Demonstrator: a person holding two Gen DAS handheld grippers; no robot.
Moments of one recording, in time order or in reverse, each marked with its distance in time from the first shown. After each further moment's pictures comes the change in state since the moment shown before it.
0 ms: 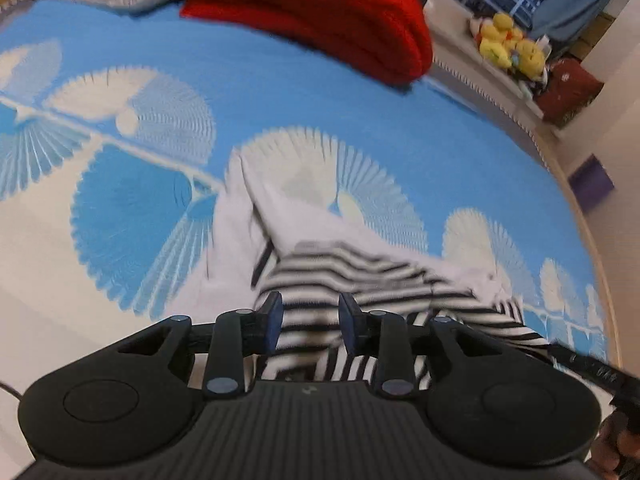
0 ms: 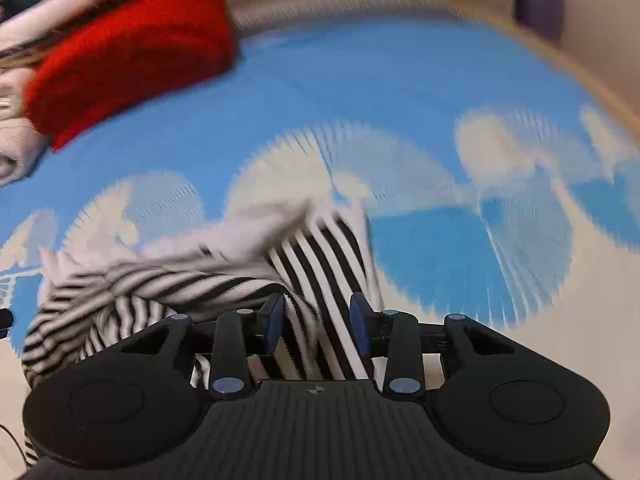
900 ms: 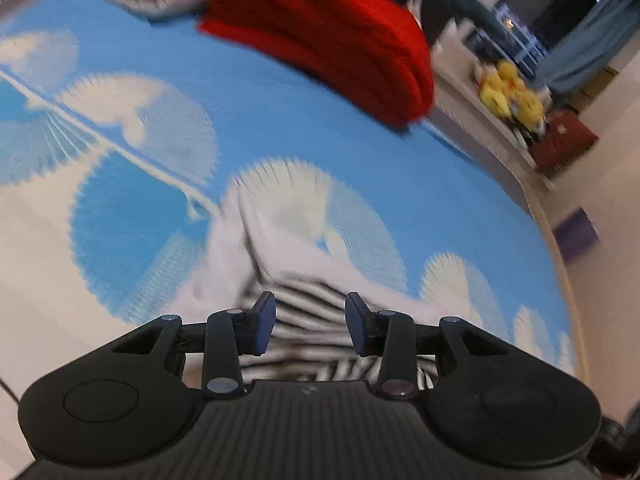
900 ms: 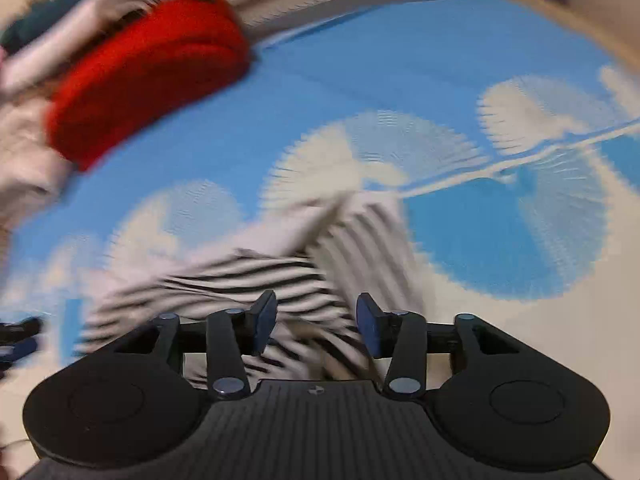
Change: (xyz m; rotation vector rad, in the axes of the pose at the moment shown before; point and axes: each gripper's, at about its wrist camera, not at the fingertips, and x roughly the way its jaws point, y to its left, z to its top) left arm -0.017 0.007 0.008 -0.110 -0.074 -0.081; right arm 0.009 -0.025 0.006 0.212 0.097 0.187
